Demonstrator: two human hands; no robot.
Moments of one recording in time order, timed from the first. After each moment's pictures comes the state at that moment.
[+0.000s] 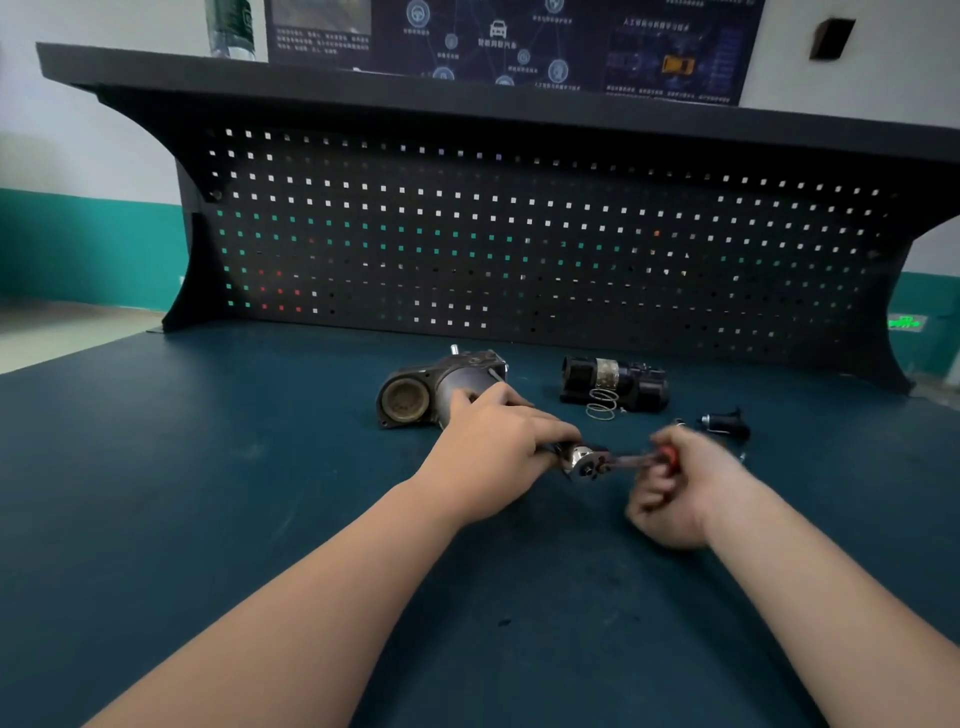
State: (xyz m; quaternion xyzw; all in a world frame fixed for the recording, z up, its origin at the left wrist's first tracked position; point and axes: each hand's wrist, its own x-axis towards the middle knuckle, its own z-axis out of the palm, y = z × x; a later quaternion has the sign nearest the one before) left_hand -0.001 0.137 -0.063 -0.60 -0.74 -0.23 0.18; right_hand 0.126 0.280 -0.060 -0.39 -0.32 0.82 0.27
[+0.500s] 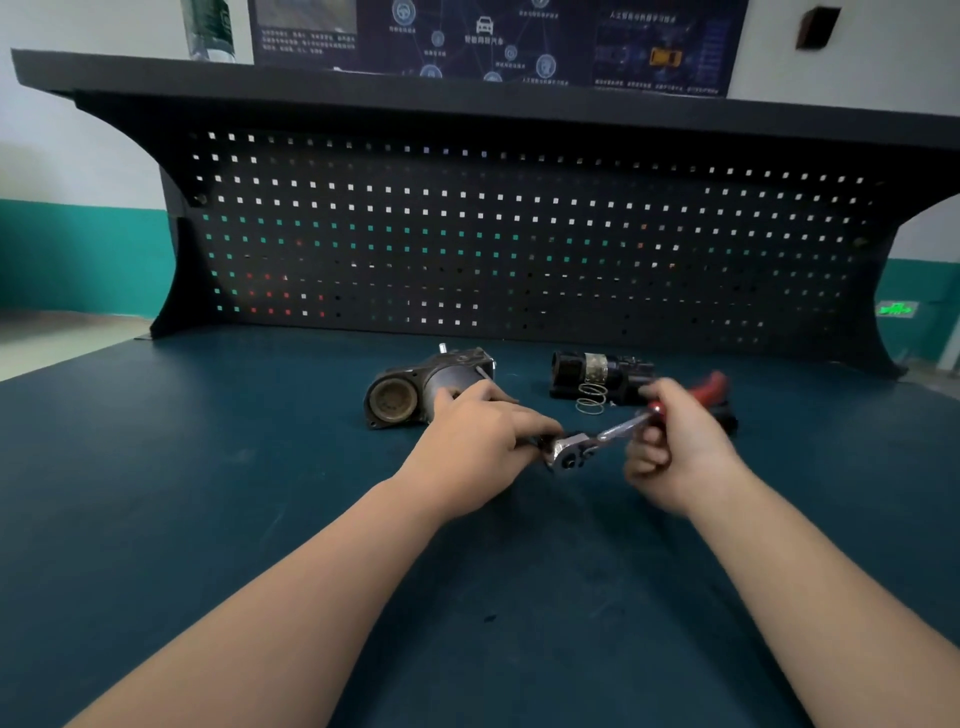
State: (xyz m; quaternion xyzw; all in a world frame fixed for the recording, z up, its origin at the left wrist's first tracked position) left_hand -0.004 0.139 -0.064 -0.60 -0.74 -0.26 0.17; right_hand 0.123 0.284 -0.050 -0.34 -0.41 0.77 0.35
